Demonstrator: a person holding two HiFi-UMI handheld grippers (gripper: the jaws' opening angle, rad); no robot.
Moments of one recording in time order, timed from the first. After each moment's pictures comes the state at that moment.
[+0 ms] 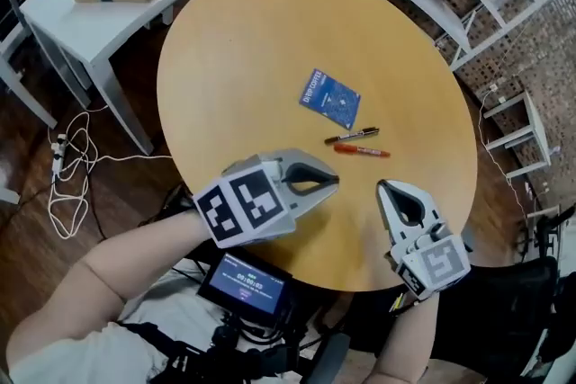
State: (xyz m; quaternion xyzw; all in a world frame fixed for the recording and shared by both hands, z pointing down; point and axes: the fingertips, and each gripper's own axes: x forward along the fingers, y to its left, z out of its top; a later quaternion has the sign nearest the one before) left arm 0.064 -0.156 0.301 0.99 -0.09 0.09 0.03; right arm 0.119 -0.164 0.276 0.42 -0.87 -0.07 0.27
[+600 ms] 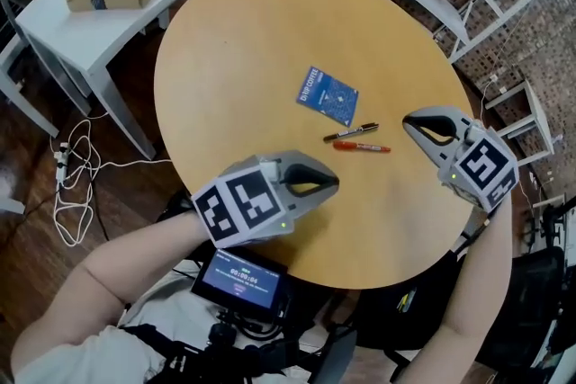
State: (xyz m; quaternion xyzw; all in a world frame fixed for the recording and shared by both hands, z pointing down) left arm 0.066 -0.150 0.303 0.99 -0.07 0.09 0.03; right arm 0.141 -0.253 0.239 0.25 -0.83 -0.15 0.47
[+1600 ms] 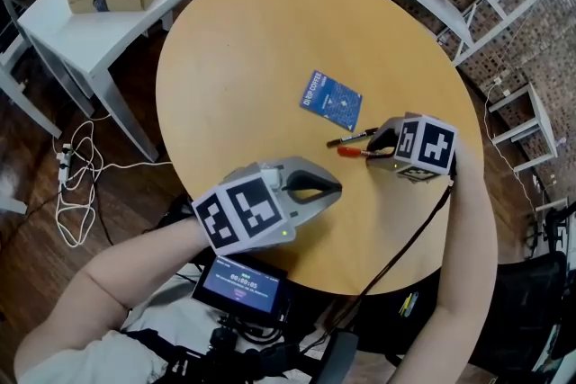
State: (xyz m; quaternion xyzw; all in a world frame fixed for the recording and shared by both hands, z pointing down) left arm 0.066 -0.150 0.302 0.99 -0.07 0.09 0.03; right arm 0.149 -0.241 0.380 0.04 -0.74 0.00 0.68
